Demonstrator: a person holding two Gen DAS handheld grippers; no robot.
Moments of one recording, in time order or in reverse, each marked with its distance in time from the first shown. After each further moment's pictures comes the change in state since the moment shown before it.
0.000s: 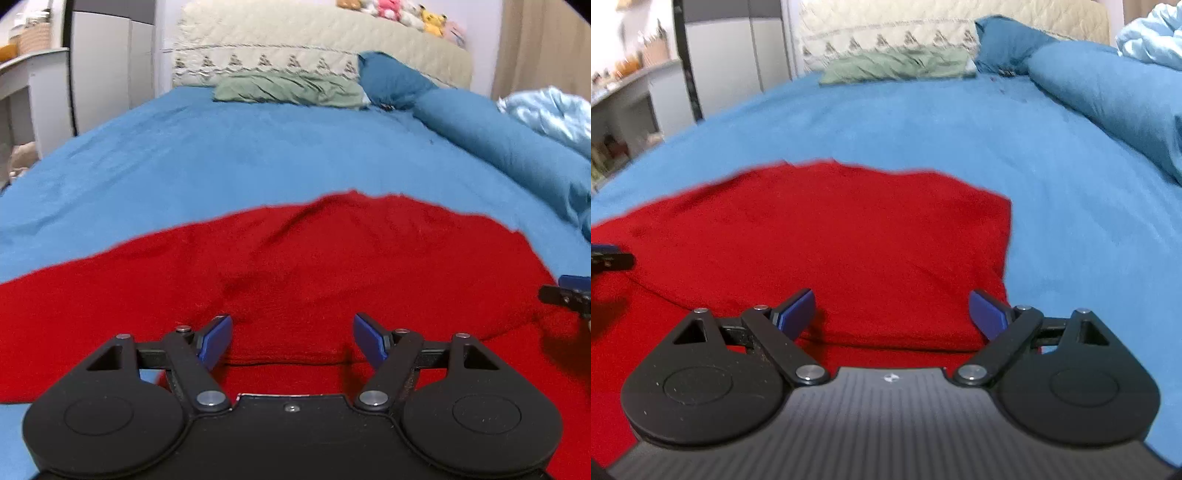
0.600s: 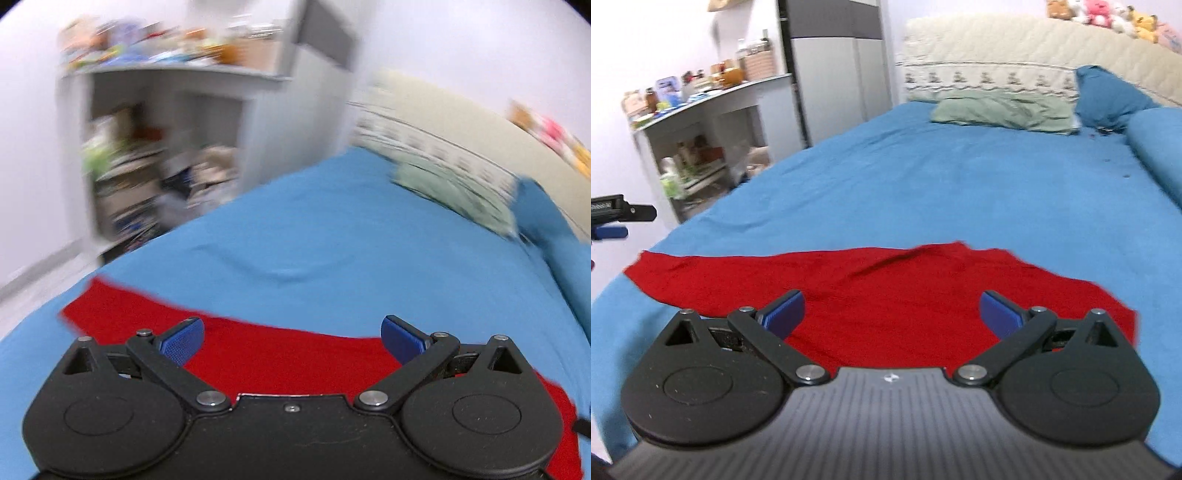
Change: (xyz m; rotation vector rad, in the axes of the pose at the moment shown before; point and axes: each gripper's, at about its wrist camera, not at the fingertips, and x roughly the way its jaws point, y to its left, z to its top) left arm -0.146 0.182 0.034 -0.474 -0.155 0.362; right arm -0.060 0.168 0.080 -0.130 -0.028 0.231
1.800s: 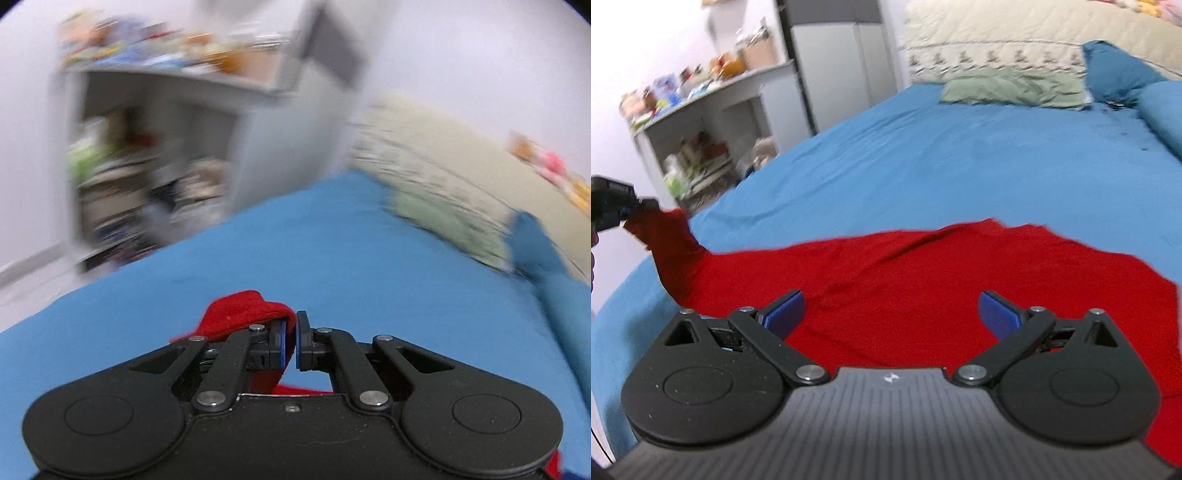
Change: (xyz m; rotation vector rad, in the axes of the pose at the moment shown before) left arm 0.032 -0.052 0.039 0.024 -0.055 -0.126; right arm 0.025 0.006 -0.009 0.069 0.026 0.006
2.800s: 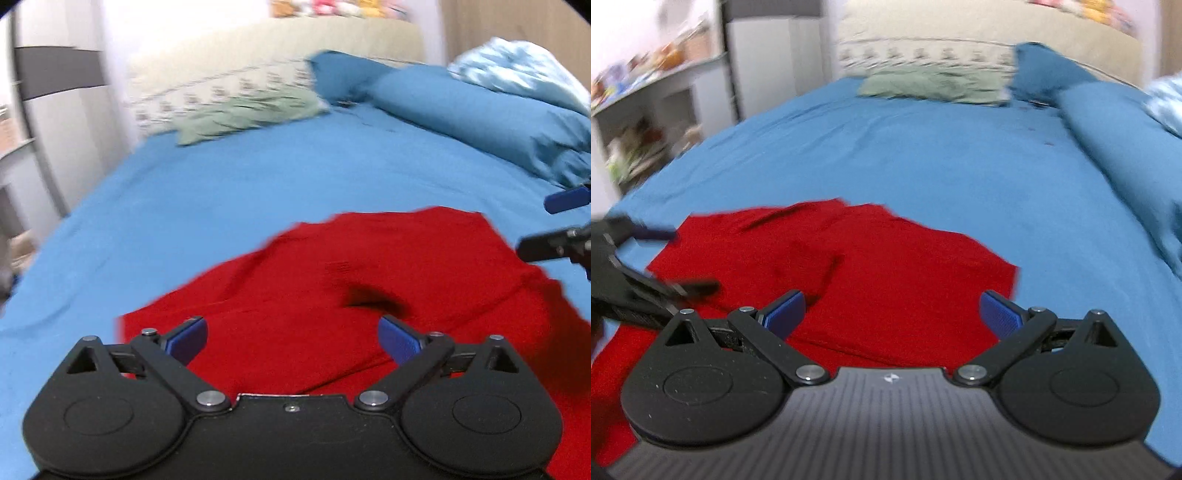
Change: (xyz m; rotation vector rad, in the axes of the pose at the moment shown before) left arm 0.010 -0.185 -0.189 0.660 0.146 -0.210; right arm -0.062 -0.125 -0.016 -0.083 0.055 -0.187
